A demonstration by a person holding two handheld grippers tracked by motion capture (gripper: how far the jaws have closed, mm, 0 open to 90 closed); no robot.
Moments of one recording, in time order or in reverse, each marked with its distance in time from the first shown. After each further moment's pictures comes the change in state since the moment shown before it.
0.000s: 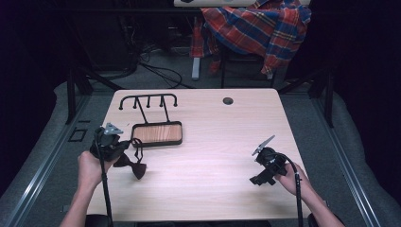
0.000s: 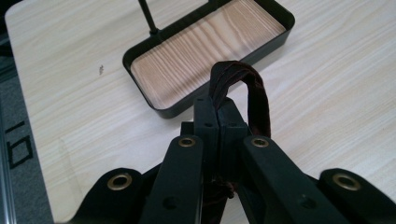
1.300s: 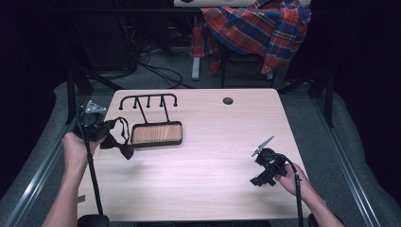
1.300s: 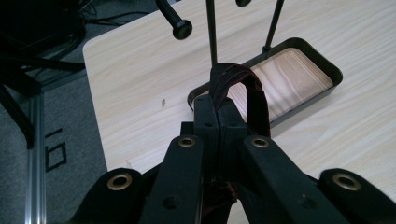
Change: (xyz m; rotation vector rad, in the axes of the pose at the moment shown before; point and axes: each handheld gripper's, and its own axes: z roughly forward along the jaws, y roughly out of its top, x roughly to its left) left arm 0.046 0.036 -0.025 -0.070 0.096 -0.050; right arm 0.001 -0.001 0.003 0.014 -0.002 0.005
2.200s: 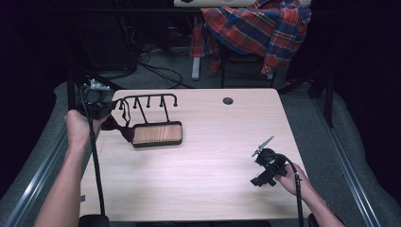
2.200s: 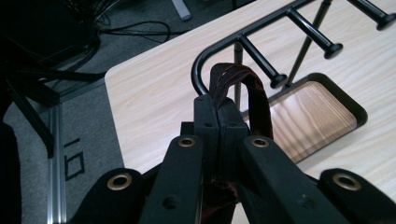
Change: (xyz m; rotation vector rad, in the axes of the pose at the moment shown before) left arm 0.017 0.054 0.011 0.007 0.042 0.023; right arm -0.001 0.000 0.001 0.012 0.005 -0.001
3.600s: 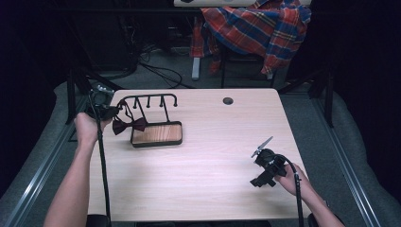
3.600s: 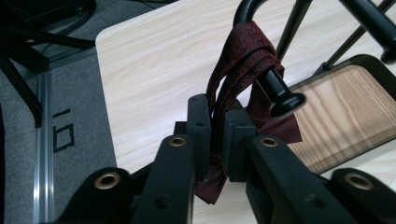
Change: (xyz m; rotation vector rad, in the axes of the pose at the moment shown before) left arm 0.015 -0.018 0.055 0.102 0.009 -0.087; right arm 0.001 0.001 0.002 0.013 0.009 -0.008
